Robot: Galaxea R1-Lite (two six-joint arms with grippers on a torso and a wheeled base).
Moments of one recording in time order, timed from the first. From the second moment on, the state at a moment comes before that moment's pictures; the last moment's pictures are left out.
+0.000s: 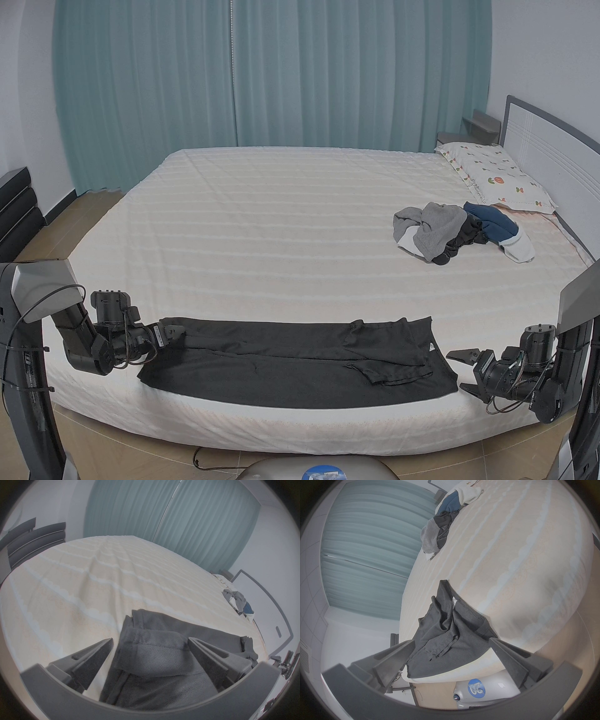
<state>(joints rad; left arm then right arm) 0.08 2.35 -0.73 -0.95 -0.23 -0.29 0.03 2.24 -0.09 -1.55 0.37 0.97</state>
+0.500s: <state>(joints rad) 0.06 2.36 -0.73 -0.95 -0.22 -0.26 0.04 2.24 -0.09 -1.55 0.37 0.97</state>
